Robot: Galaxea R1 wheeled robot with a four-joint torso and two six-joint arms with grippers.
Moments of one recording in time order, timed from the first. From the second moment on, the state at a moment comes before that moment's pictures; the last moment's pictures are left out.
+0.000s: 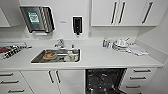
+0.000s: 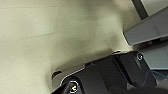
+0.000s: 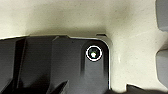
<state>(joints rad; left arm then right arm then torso) 1.27 2.32 -1.82 0.11 0.00 0.07 -1.34 2.81 -2.55 -0.15 -0.15 0.15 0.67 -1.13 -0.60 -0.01</state>
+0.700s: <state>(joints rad) 1.41 2.67 -2.31 0.07 -0.03 0.07 -1.48 2.88 -2.60 -0.15 0.02 0.07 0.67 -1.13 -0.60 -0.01</state>
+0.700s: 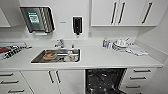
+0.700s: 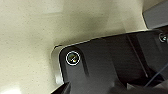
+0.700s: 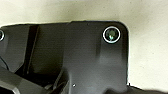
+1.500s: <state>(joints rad) 1.46 2.97 -2.68 0.04 -0.04 0.07 -1.55 3.00 -2.72 -0.15 0.02 0.07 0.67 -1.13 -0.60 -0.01</state>
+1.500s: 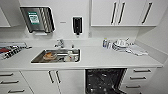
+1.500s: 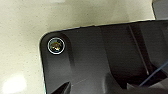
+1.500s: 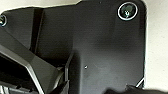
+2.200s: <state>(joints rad) 1.46 3.00 -2.75 0.02 -0.04 0.06 -1.53 3.02 -2.74 -0.15 0.02 0.07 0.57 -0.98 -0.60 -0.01</state>
